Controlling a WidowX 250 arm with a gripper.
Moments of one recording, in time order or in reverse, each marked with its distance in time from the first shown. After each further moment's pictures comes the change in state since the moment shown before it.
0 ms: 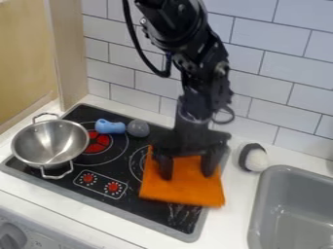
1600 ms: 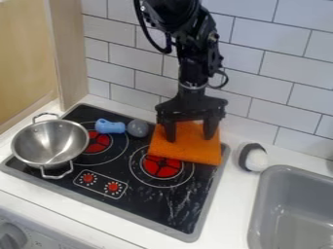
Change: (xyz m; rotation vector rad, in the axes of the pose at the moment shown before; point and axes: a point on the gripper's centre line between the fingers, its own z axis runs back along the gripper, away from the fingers) arm 0.061 -0.030 0.006 -0.098 -0.039 -0.080
